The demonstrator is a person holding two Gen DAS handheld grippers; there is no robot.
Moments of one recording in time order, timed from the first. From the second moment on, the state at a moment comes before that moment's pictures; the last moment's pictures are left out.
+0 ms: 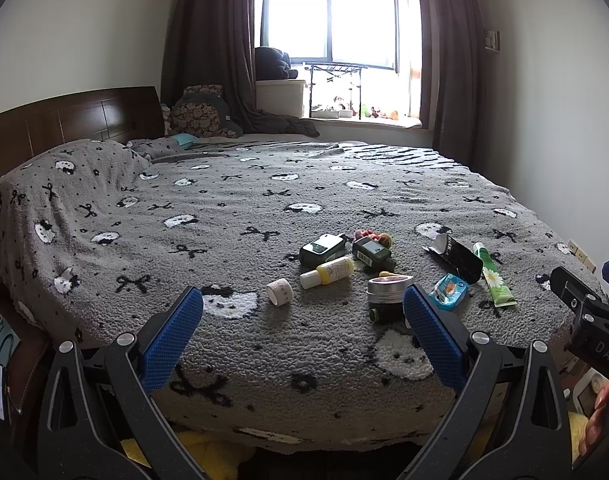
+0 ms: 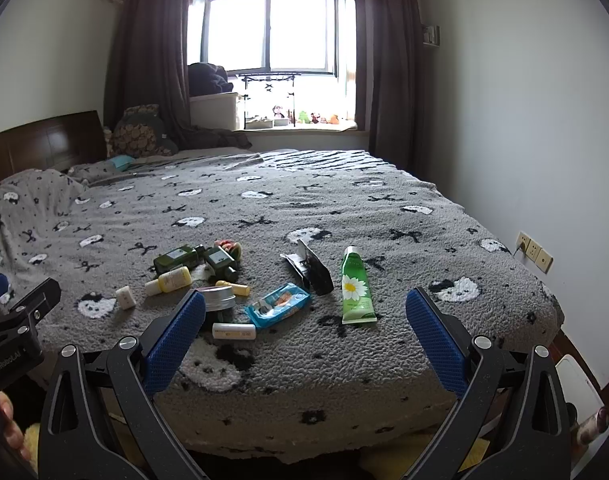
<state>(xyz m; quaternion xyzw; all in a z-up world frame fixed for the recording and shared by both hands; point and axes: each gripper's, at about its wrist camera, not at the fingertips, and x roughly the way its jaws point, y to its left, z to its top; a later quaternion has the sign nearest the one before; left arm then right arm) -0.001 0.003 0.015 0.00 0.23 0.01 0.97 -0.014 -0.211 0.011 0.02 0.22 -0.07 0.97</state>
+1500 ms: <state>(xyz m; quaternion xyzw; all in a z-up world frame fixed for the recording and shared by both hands) 0.000 0.006 0.009 0.00 0.24 0.01 0.97 -0.014 -0.213 0.004 0.01 0.20 -0.07 0.98</state>
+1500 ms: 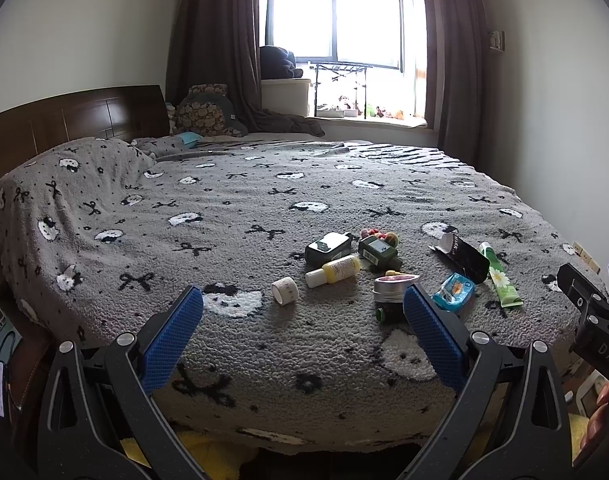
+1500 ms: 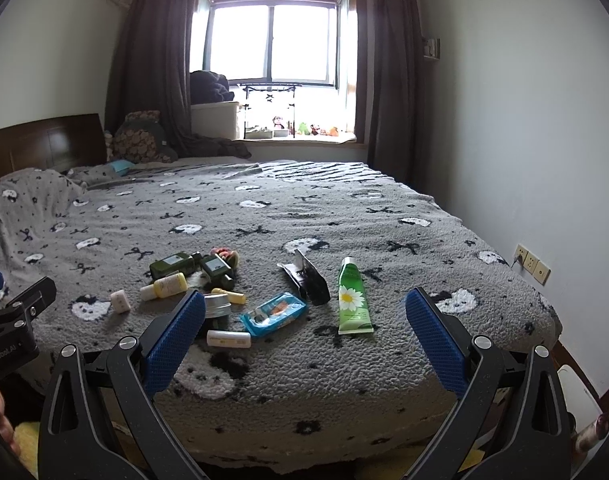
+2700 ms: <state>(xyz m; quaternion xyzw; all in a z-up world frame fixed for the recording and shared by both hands) 0.071 -0.039 -0.110 0.01 0.35 -0.08 0.93 0.083 -0.297 -0.107 0.07 0.34 -0.12 0.93</state>
